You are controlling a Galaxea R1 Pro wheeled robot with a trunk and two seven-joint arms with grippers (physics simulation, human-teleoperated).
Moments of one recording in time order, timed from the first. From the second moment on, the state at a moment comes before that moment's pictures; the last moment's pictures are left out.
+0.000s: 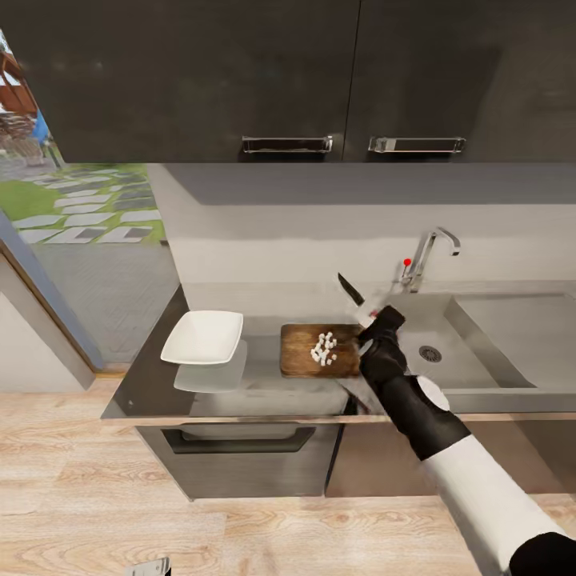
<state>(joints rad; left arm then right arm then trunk) -0.42 0.08 0.20 0.08 -0.06 -0.54 0.06 -0.83 -0.05 0.41 -1.23 0.78 0.86 0.06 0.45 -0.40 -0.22</state>
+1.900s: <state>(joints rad) -0.42 0.14 0.19 0.08 -0.06 -0.22 0.06 -0.88 -0.20 -0.32 -0.90 0.54 0.81 0.50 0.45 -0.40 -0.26</state>
